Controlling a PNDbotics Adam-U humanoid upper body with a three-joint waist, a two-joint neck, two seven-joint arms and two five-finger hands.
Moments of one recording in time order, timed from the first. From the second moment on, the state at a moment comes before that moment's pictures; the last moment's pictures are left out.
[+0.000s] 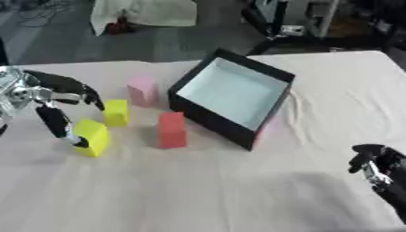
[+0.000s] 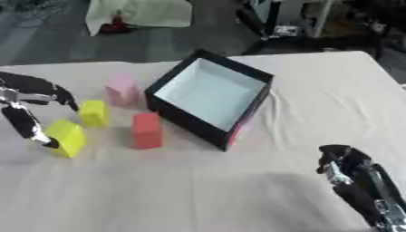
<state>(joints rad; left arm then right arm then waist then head) -0.74 0.77 -0.51 -1.18 -0.72 -0.35 -0.77 0.16 -0.16 -0.10 -1.82 0.06 -0.14 0.22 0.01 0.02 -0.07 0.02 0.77</state>
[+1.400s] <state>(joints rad) -0.72 0.73 -0.45 -1.07 -0.82 -0.34 -0.77 0.16 -0.16 -0.10 -1.82 0.06 -0.14 0.22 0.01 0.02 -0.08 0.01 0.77</state>
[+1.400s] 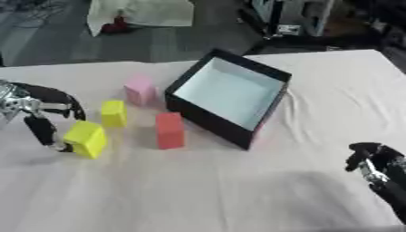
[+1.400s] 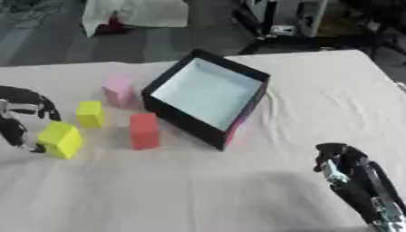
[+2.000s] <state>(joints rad) -0.72 0.72 -0.40 -1.10 -0.86 -0.38 -0.74 0.16 -0.16 -0.10 -1.82 0.06 -0.14 0.22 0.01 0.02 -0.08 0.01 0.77</state>
